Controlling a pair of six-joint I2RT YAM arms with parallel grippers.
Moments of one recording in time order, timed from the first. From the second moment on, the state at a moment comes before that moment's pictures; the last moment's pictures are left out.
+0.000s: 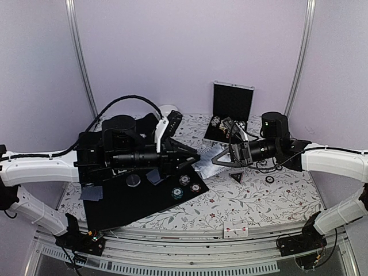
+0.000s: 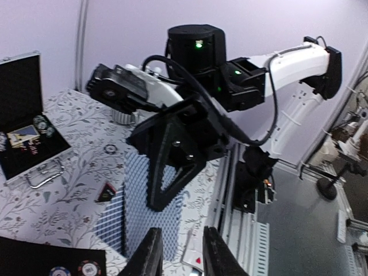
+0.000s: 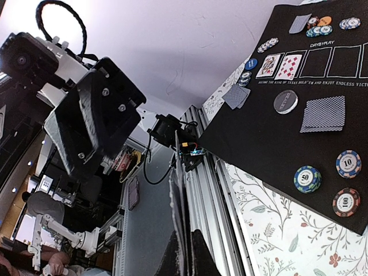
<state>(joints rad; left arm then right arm) -1.09 1.29 0.96 0.18 0.17 -0.23 0.67 1.33 0.84 0.16 -0.97 0.59</state>
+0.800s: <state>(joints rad) -1.01 1.38 0.92 0.26 0.46 -0.51 0.67 1.33 0.84 0.17 -0.97 0.59</state>
